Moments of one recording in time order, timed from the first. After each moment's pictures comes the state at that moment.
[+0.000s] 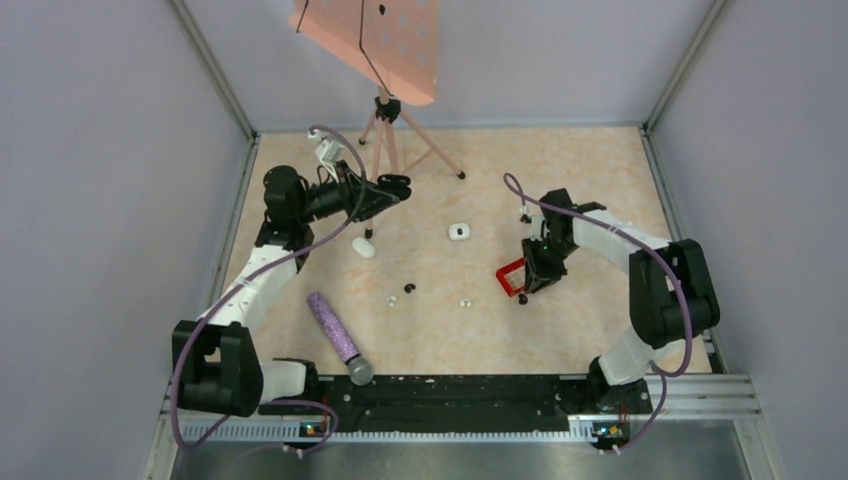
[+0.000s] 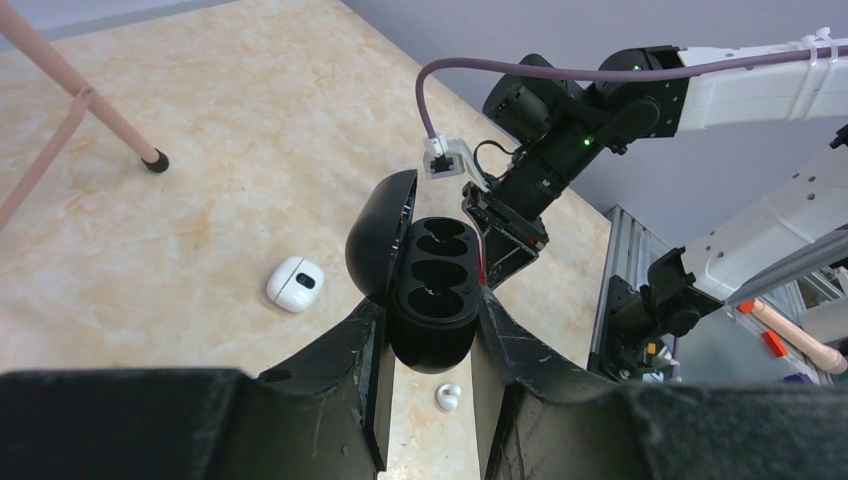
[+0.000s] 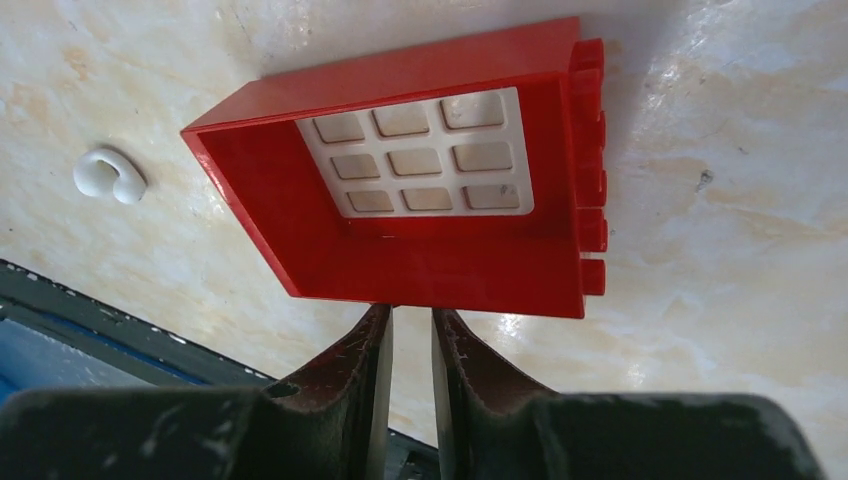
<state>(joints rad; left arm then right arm) -0.12 1.27 0.85 0.44 1.01 -0.50 0.27 1.60 0.98 -0.80 -0.30 0.09</state>
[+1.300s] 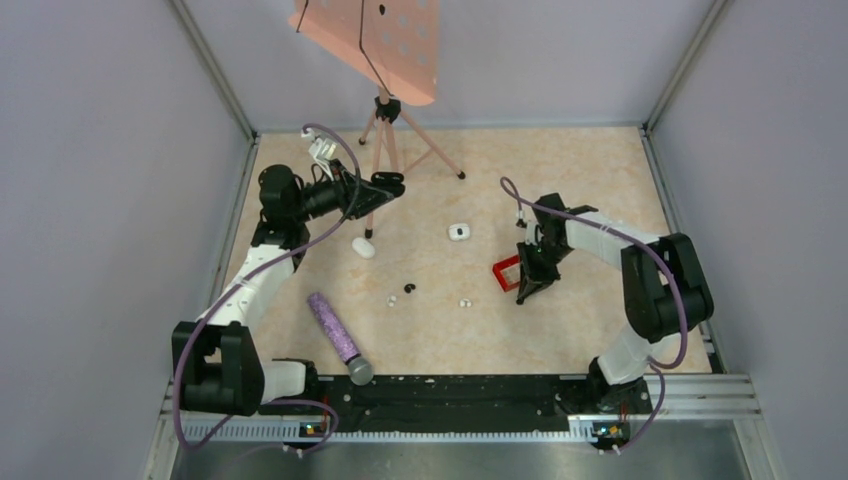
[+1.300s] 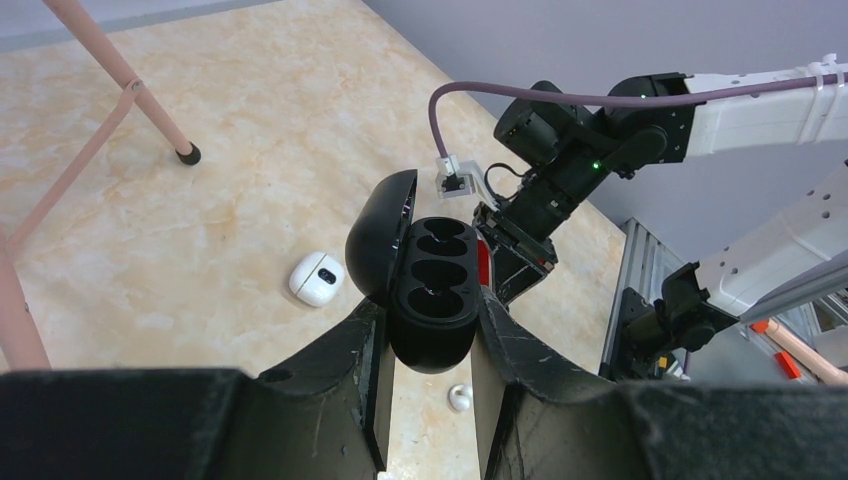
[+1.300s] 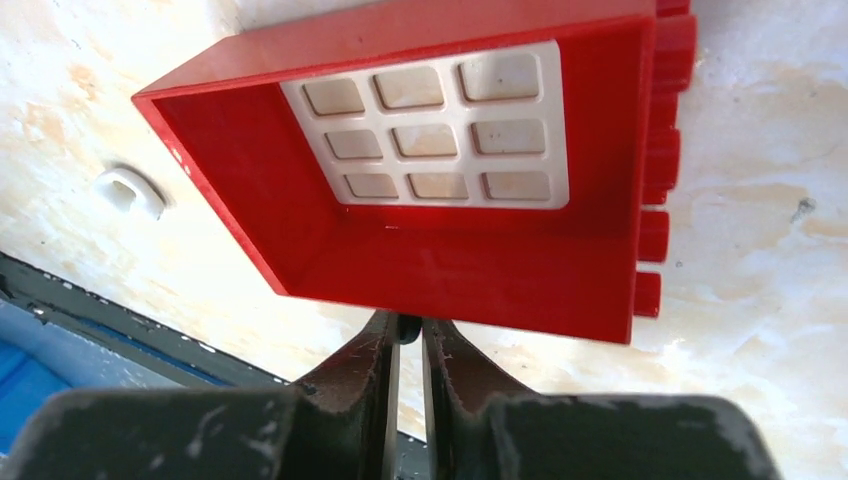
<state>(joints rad) -0.08 1.27 0.85 0.41 1.00 -0.50 0.30 1.67 0.96 -0.75 -0.34 0.18</state>
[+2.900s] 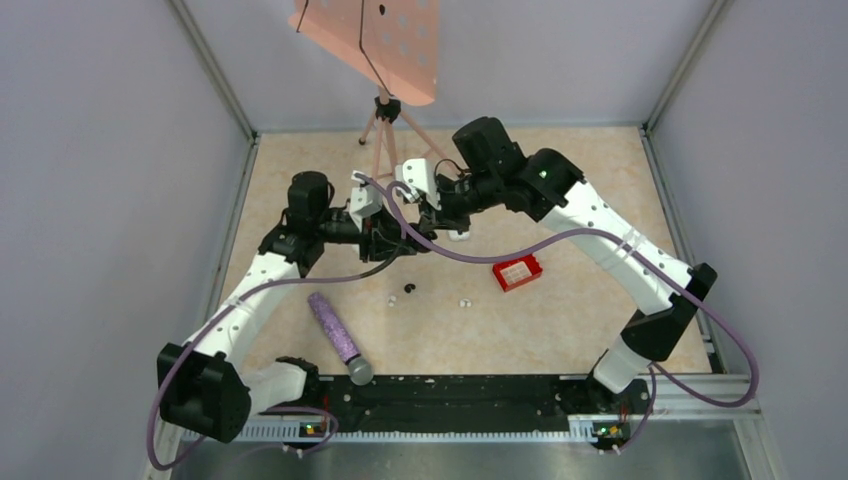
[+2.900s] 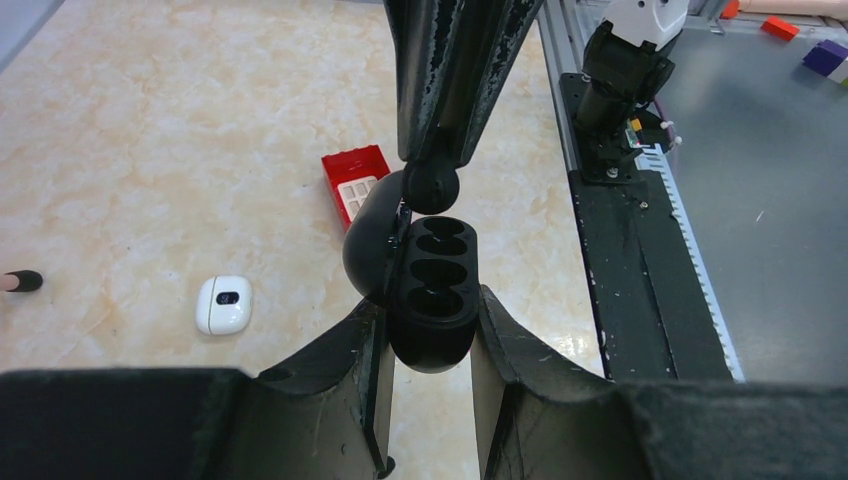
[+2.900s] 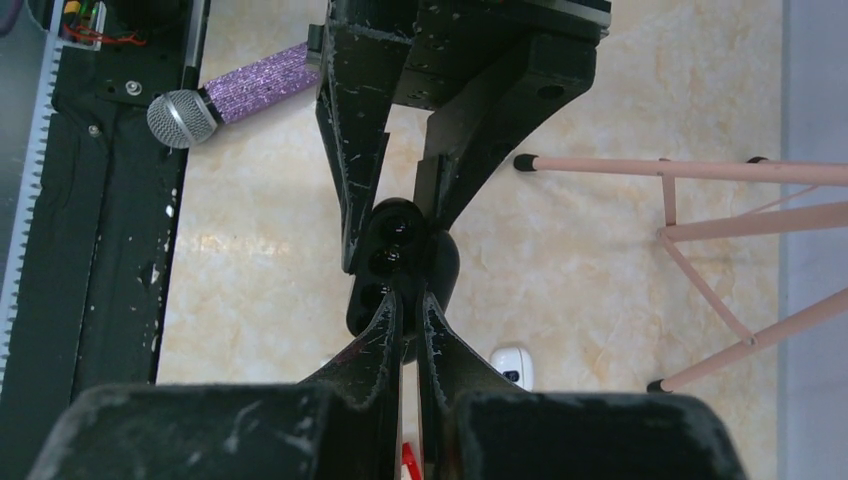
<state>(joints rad) -0.29 1.17 0.92 -0.13 1.25 0.30 0.86 1.63 1.91 -1.00 -0.51 -0.71</state>
